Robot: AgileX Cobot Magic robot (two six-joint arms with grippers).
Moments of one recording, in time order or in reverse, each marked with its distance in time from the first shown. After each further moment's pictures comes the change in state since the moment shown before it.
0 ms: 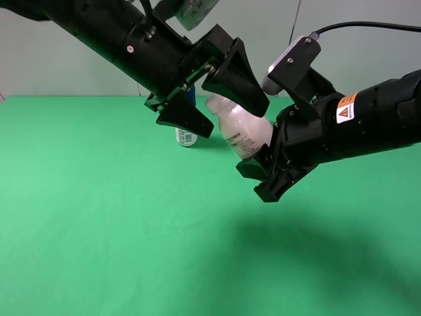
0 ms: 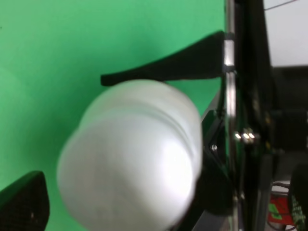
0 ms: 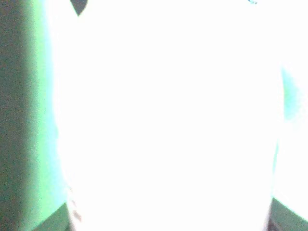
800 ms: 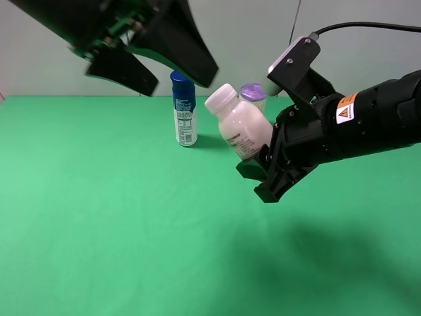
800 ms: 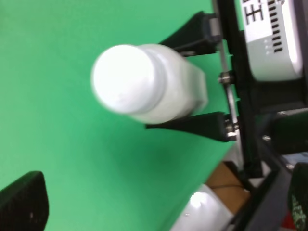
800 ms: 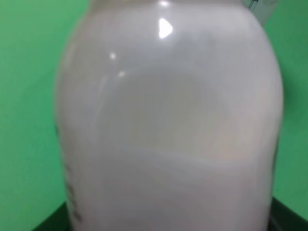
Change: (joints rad) left arm 0.000 -0.298 -0.003 0.356 0.030 -0.199; right arm 0.000 0.000 0.000 0.000 0.002 0.000
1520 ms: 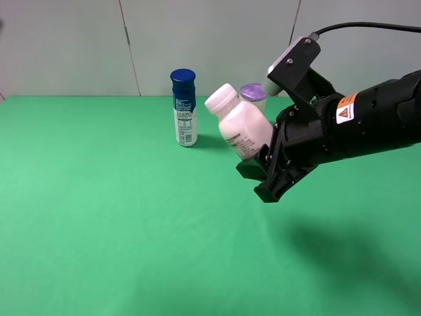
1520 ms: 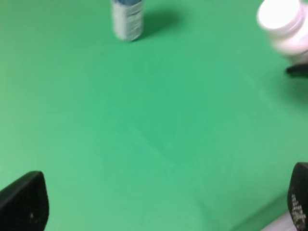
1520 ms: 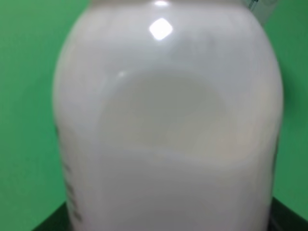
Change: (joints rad) left arm 0.000 -0.474 0.000 0.571 0.276 -0.345; right arm 0.000 0.000 0.000 0.000 0.000 0.003
